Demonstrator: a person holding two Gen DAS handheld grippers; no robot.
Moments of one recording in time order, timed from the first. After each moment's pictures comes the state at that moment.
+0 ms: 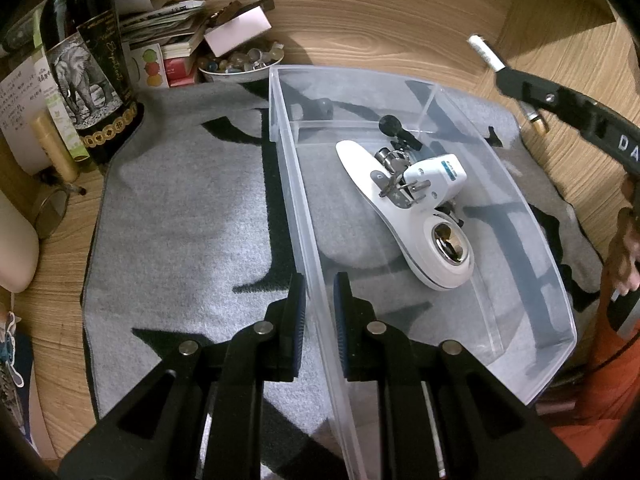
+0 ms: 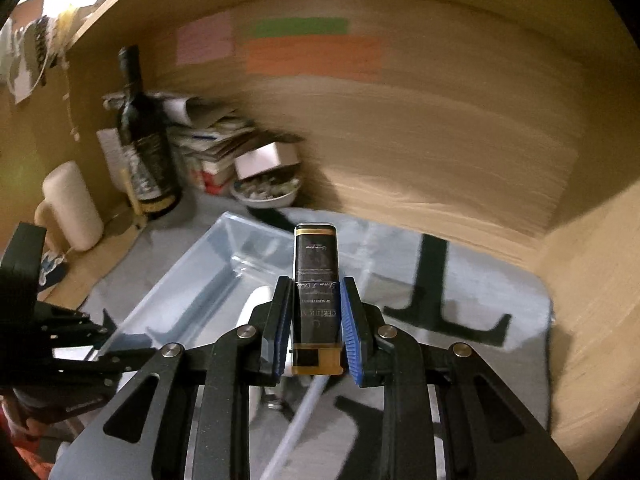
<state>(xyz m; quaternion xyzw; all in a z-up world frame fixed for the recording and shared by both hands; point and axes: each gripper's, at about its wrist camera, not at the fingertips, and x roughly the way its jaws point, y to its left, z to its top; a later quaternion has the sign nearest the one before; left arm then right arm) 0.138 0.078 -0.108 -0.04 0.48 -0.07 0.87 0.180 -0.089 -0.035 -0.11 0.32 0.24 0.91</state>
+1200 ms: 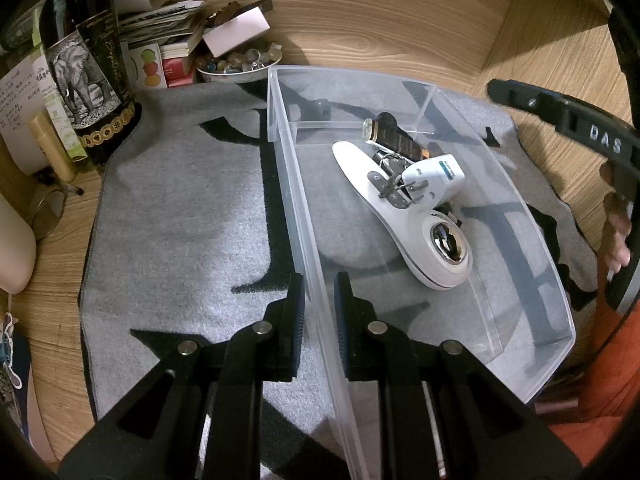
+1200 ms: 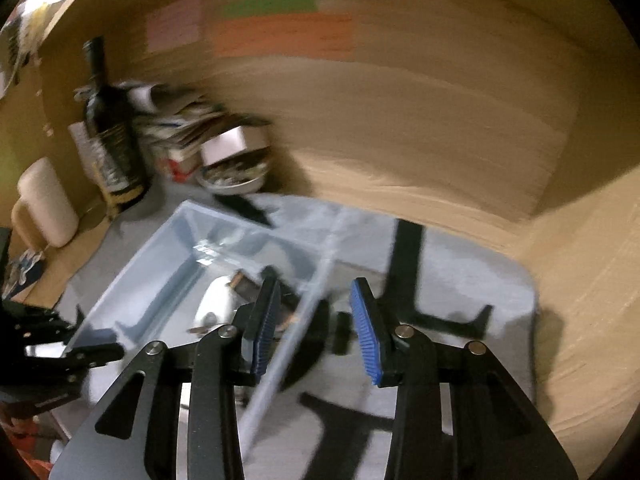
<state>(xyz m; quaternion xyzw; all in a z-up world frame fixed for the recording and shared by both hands) 0.137 0.077 -0.108 -0.04 0.48 -0.08 0.87 0.202 -0.131 -0.032 -0.10 0.35 0.18 0.91</state>
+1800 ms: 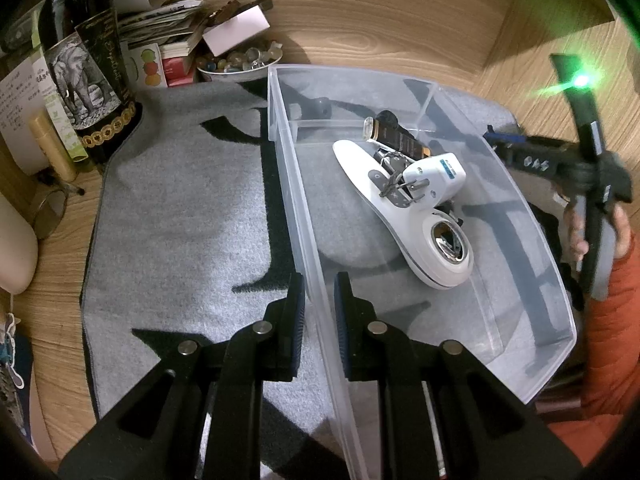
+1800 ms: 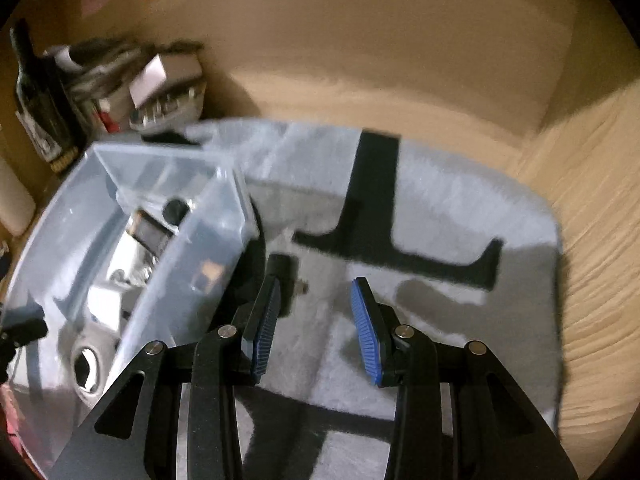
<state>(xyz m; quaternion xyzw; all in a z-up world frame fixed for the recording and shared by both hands) 0.137 0.078 -0.108 -0.04 0.48 -0.08 0.87 0.248 -0.153 -0.114 -0.08 0.46 0.17 0.87</state>
